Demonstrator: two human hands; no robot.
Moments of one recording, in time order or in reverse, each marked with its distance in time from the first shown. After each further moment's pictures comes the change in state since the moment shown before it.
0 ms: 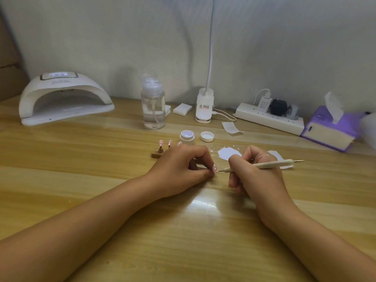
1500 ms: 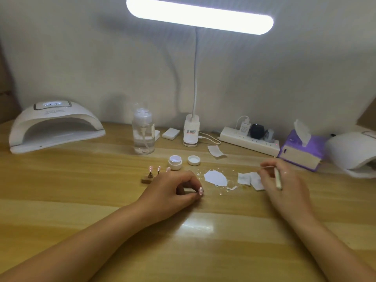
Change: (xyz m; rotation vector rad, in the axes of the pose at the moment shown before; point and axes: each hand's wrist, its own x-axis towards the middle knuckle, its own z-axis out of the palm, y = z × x) left_hand -0.002 0.002 0.000 0.002 0.013 0.003; right_hand 0.026 0.012 -0.087 -0.735 0.278 -0.253
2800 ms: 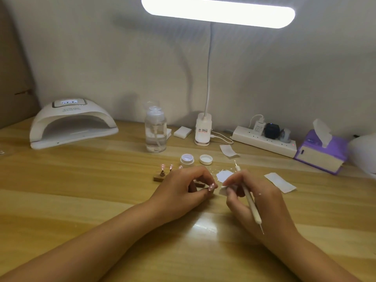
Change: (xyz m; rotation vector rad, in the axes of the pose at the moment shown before) left_hand 0.000 0.002 -0.001 -0.047 0.053 0.035; right_hand -0.036 -0.055 0.031 0.204 -0.092 -0.528
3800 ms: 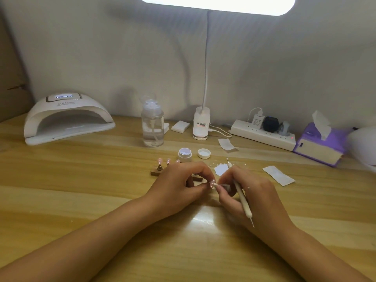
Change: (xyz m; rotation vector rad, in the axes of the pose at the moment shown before) left_hand -0.001 0.002 0.000 0.092 0.010 0.077; right_hand -0.001 0.007 0.005 -0.044 -0.085 -0.033
